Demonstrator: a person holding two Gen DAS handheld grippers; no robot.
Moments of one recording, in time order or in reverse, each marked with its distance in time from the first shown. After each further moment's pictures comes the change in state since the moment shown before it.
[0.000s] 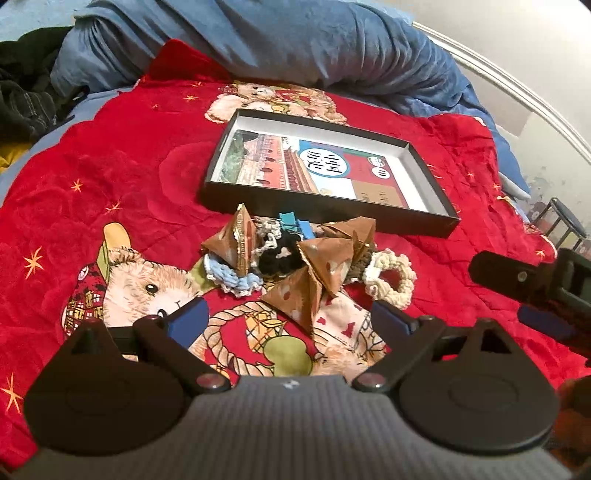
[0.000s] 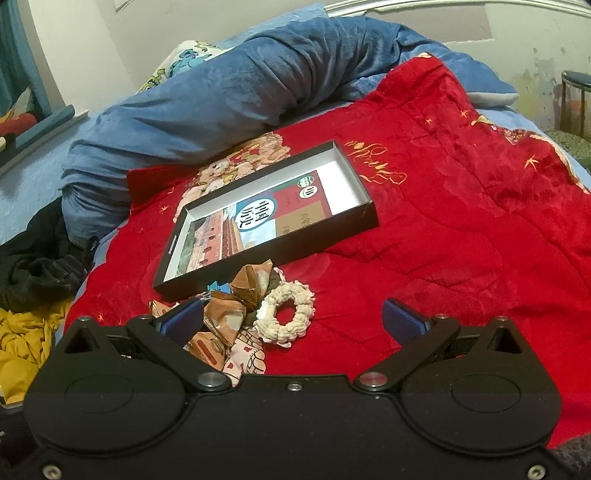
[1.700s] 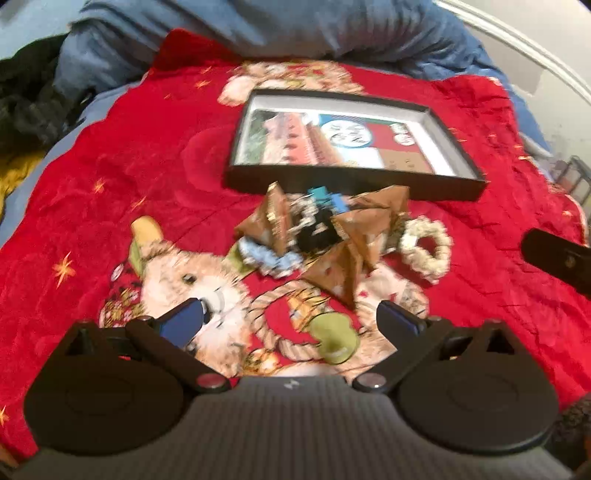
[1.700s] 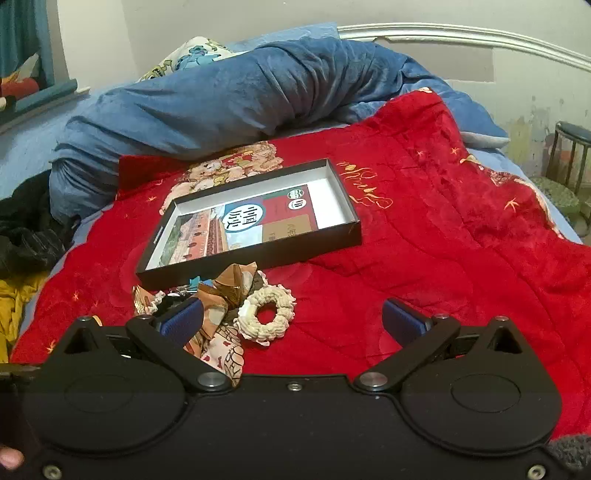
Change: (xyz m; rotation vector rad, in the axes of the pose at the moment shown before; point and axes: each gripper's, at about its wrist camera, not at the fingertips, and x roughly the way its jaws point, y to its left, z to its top) left arm 0.003 0.008 0.002 0.105 0.083 0.088; right arm -0.018 0.014 -0.005 -0.122 -0.050 -0.073
